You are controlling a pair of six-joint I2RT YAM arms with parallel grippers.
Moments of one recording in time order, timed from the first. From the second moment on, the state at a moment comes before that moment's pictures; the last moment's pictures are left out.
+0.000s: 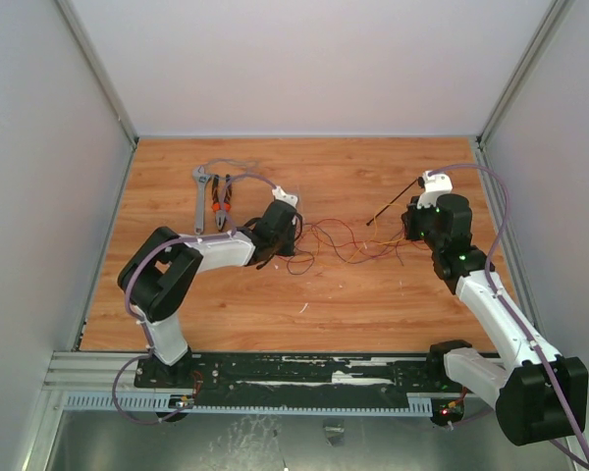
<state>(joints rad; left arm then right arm) -0.68 1.77 0.95 0.03 -0.18 -0.36 0.19 1.01 0.69 -0.08 -0.05 0.07</state>
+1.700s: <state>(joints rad) -0.48 1.58 0.76 0.01 -0.27 -0.34 0.03 1.26 0.59 0.07 0.13 0.16</state>
